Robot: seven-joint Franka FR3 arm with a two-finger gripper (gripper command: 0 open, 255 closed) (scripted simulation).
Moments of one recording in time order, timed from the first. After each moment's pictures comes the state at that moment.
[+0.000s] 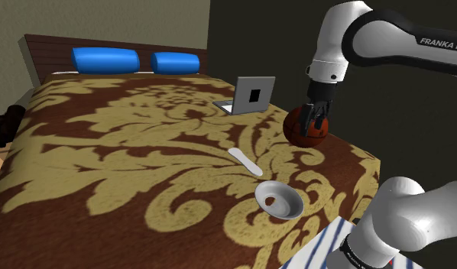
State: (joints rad) arm -0.02 -0.76 0.07 -2.29 0.02 1.45 0.15
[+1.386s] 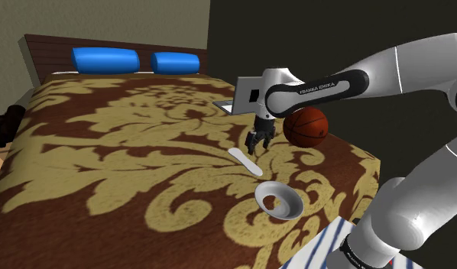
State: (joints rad) arm -0.06 -0.23 0.06 -2.34 -0.01 2.09 0.14
